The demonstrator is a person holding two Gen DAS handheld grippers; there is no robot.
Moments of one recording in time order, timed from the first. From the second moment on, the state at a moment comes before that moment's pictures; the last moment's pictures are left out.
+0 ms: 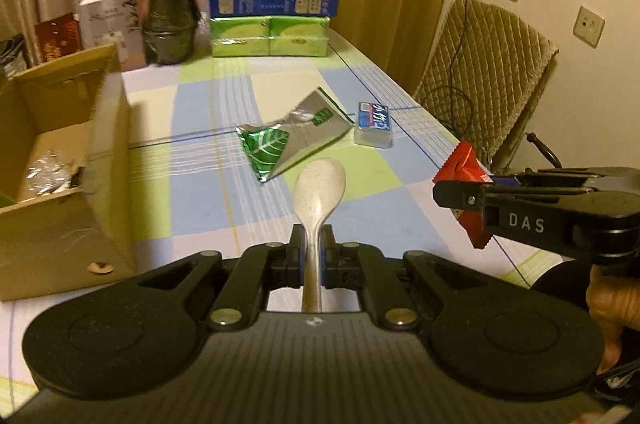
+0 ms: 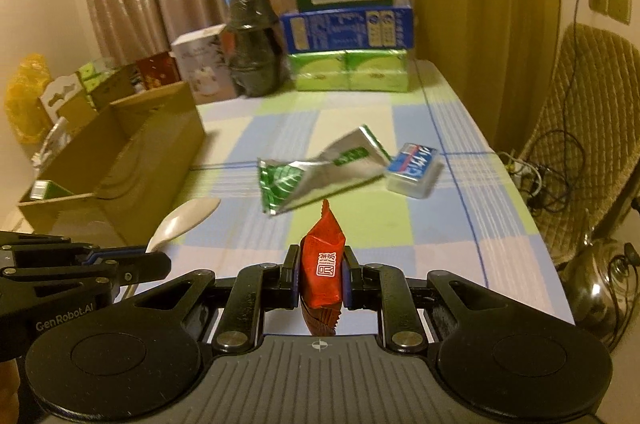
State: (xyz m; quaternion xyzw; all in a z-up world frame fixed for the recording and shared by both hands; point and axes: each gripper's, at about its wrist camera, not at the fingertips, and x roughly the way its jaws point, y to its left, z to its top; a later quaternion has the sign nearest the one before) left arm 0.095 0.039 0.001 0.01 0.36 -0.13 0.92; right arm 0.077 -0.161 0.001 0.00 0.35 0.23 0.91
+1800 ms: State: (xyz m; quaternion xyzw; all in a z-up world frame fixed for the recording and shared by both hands) left arm 0.057 0.190 0.065 -0.03 0.31 -0.02 0.95; right arm 0.059 -0.015 0.033 -0.07 0.31 0.35 0.88
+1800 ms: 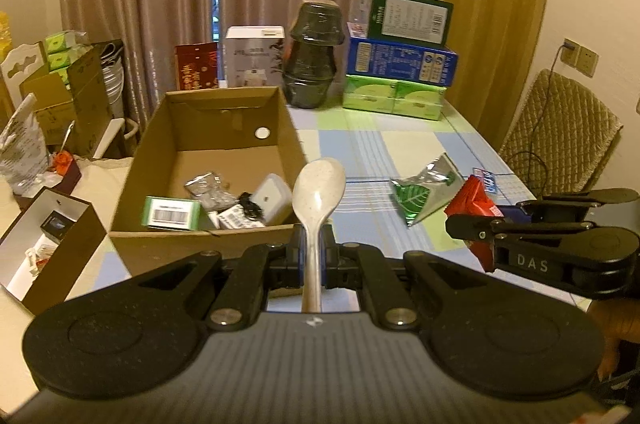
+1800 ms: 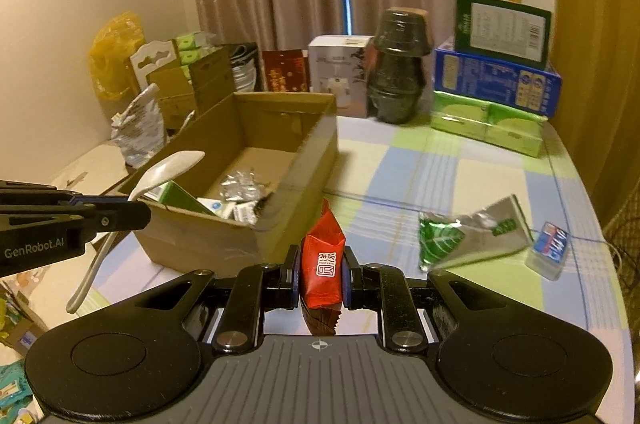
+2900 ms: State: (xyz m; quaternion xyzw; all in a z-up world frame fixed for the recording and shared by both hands) left arm 0.184 0.306 0.056 -0.03 0.31 0.04 0.95; right arm 0.169 0.125 0.021 0.00 0.33 0.43 0.84
